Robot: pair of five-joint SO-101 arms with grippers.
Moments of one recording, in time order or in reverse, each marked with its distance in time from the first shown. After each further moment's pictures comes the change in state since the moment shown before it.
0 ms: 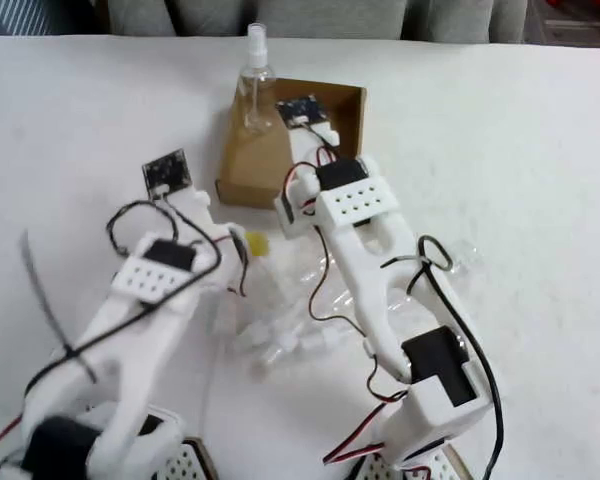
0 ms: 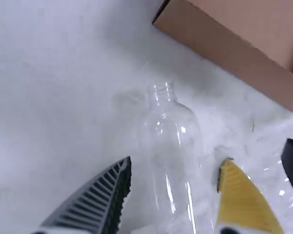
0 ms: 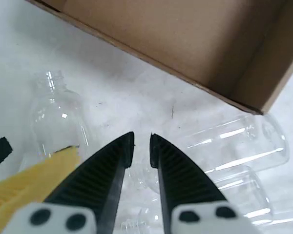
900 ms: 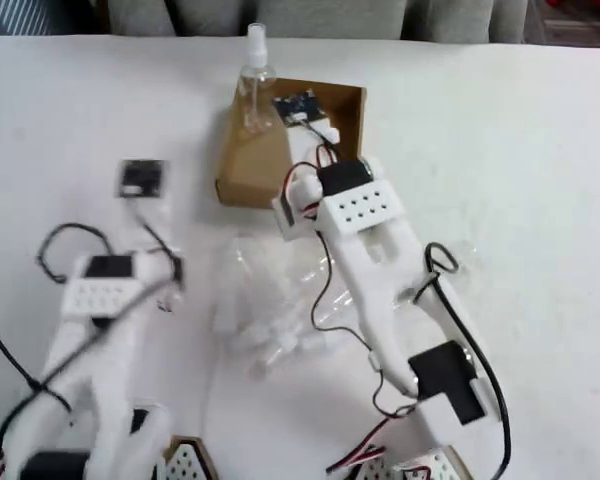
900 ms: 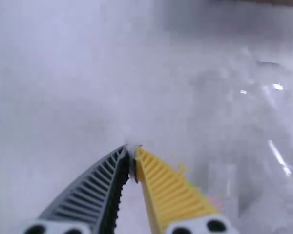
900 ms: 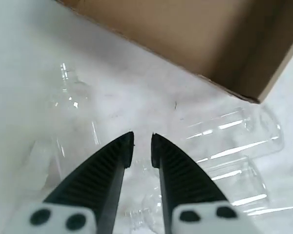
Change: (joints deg) left arm -15.8 -10.0 9.5 0.5 -41.1; right arm -0.5 -3.1 0.0 2.7 0.0
